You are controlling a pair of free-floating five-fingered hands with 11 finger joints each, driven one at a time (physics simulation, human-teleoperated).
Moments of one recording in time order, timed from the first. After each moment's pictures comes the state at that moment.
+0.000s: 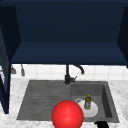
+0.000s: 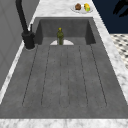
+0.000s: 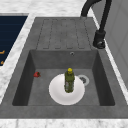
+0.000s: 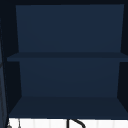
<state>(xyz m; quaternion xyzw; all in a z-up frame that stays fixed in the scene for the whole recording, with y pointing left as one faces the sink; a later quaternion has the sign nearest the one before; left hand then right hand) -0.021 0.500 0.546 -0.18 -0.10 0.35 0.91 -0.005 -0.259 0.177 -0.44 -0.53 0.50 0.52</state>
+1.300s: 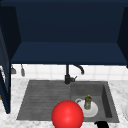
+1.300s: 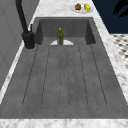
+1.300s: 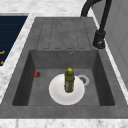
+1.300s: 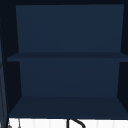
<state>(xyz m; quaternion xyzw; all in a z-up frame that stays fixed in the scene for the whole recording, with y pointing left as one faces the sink) -0.026 0.593 0.478 -0.22 -0.03 0.42 0.88 -0.005 -0.259 0.177 -0.44 -0.53 0.50 0.52</state>
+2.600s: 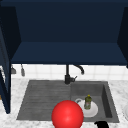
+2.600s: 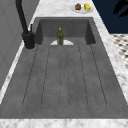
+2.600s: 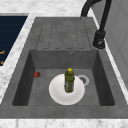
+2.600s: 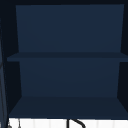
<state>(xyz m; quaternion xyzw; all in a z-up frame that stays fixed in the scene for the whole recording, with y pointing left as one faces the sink) -0.004 0.568 0.429 -0.26 0.03 0.43 0.86 -0.005 -0.259 0.177 -0.44 -0.53 0.50 0.52</state>
